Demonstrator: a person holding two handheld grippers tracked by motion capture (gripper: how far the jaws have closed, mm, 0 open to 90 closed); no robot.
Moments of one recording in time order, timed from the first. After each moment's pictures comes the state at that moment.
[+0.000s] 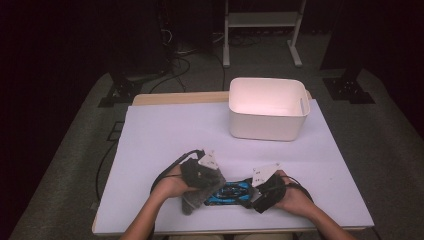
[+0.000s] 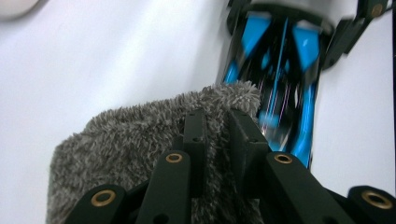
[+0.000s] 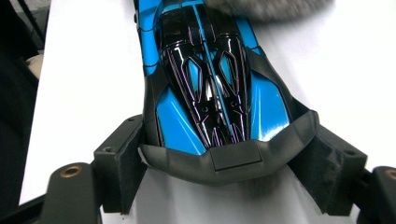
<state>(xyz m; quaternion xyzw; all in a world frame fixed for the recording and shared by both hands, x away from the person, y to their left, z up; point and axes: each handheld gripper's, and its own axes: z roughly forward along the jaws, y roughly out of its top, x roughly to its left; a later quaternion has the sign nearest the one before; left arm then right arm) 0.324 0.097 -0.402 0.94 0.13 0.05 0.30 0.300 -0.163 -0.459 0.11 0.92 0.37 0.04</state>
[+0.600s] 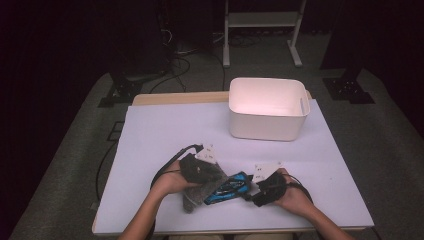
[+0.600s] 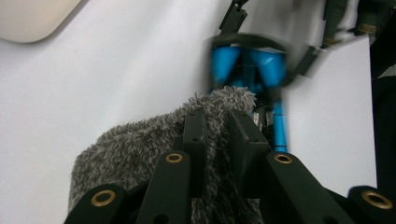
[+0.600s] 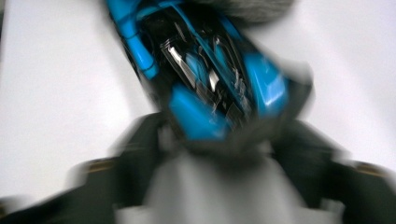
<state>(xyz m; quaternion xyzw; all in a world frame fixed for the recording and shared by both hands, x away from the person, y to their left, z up) 0.329 0.088 -0.389 0.93 0.12 0.04 0.34 0.306 -0.170 -0.453 0.16 0.91 0.38 0.09</state>
